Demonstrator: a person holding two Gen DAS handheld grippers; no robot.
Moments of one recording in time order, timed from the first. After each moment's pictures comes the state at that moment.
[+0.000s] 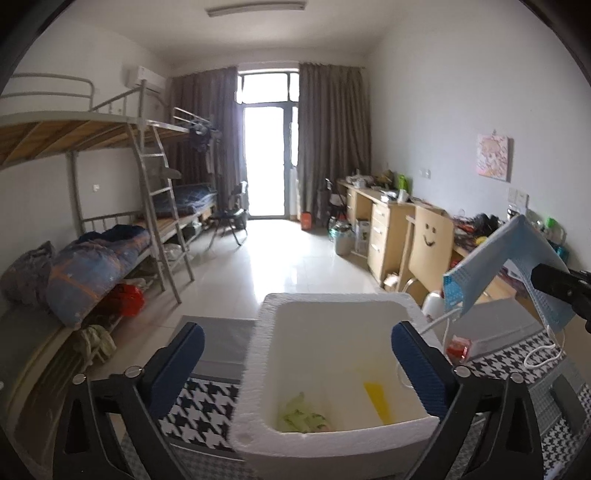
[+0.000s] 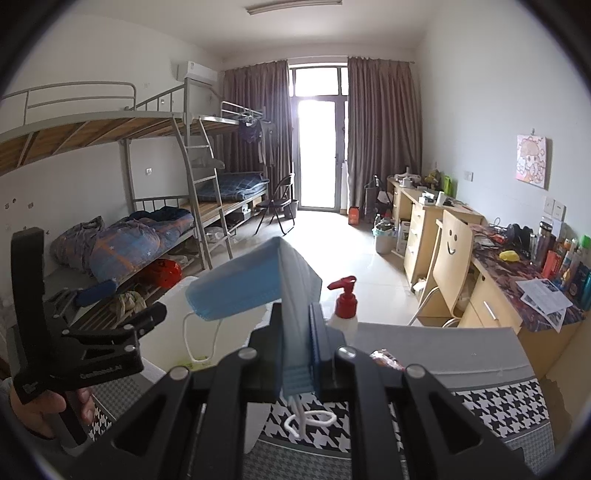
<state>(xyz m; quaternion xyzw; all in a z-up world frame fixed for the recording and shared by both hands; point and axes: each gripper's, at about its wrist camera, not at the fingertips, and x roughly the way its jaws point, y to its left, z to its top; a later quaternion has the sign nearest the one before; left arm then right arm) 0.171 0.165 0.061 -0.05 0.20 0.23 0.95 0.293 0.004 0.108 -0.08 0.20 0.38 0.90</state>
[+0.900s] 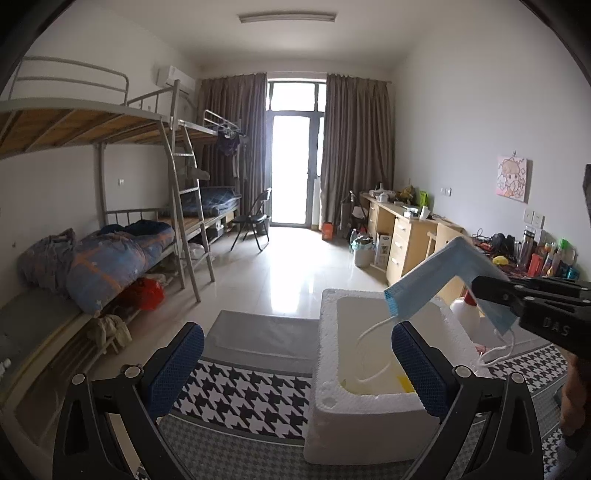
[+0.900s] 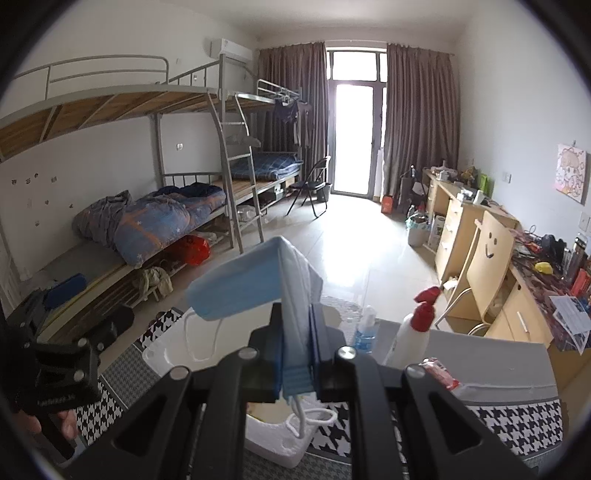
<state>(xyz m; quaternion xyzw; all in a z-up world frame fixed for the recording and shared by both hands) 0.122 0.193 0.060 -0.08 0.17 0.26 0.95 0.289 0.078 0.103 -0.11 0.23 0.43 0.87</state>
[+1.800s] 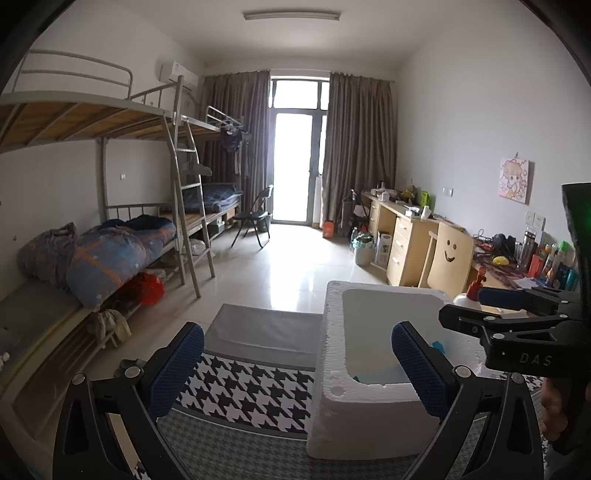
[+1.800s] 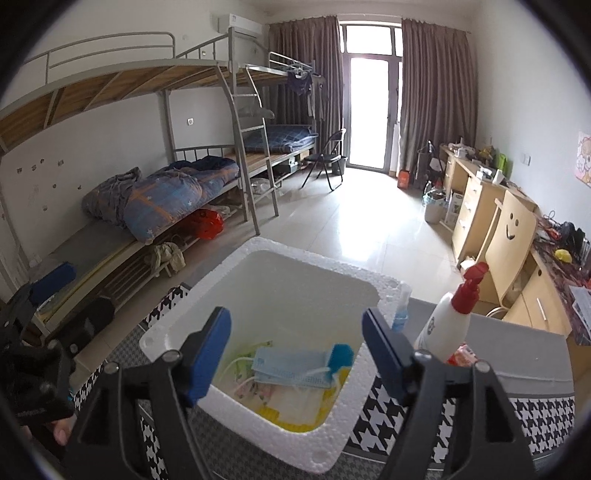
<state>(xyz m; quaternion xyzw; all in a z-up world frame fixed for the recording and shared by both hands) 0.116 0.199 0.057 -0.08 0.18 0.26 0.94 0.289 0.098 0.080 -0.13 0.28 0.45 0.84</state>
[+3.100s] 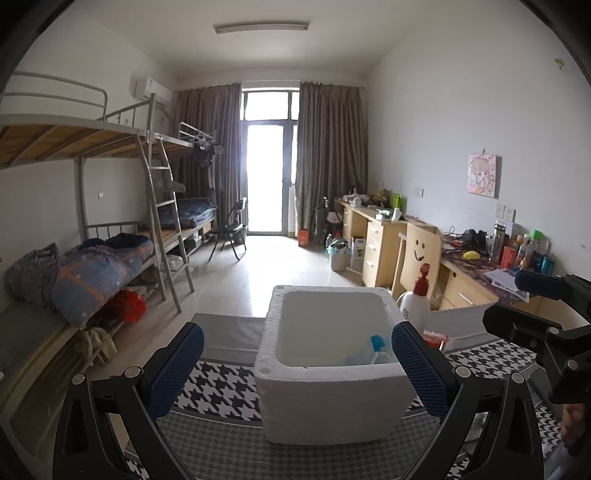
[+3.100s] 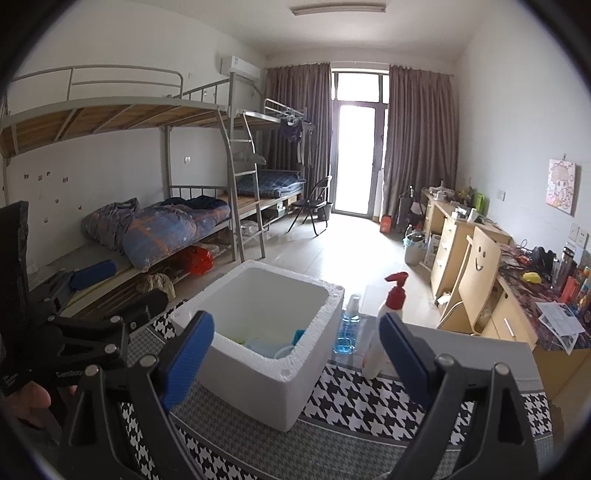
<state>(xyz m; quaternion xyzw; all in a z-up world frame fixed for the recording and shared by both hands) 0.104 0.135 0.071 -0.05 0.16 0.22 0.96 0.238 0.010 0.108 -0.11 0.18 0.43 0.88</state>
